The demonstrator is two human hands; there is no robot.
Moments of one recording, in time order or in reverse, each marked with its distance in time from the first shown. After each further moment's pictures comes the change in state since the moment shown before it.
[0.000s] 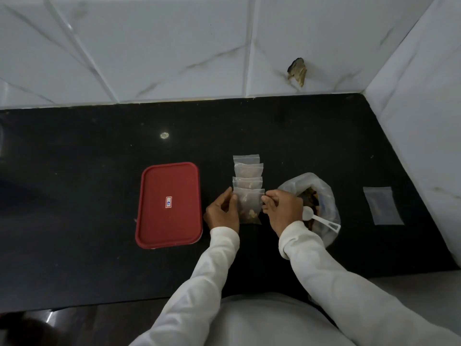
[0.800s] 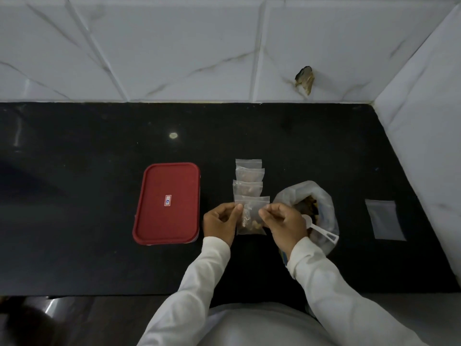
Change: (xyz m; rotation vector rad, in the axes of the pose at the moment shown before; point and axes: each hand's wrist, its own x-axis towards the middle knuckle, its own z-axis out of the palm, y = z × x) left_hand -0.020 -0.003 -0.012 -0.107 -0.123 0.090; right_hand -0.023 -0.004 -0.026 0.384 -0.198 0.154
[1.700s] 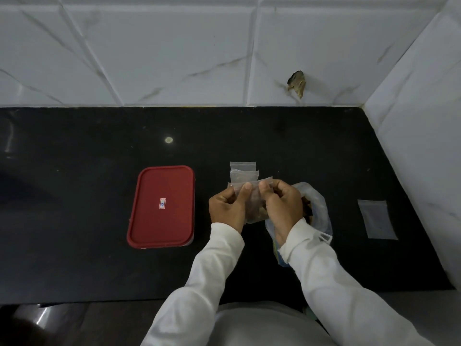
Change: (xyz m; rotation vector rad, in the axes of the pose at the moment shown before) left_hand -0.016 0.068 0.031 -0.122 0.008 -0.029; right_hand -0.002 -0.075 0.003 0.122 0.137 0.073
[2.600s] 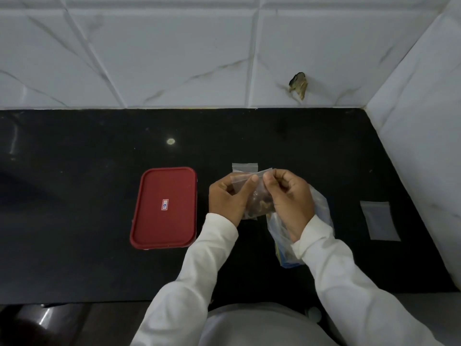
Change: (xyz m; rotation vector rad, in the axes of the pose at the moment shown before) left_hand 0.006 0.024 -0.008 0.027 -0.143 0.162; right_hand -0.006 -0.019 -0.012 0.044 -0.076 -0.197
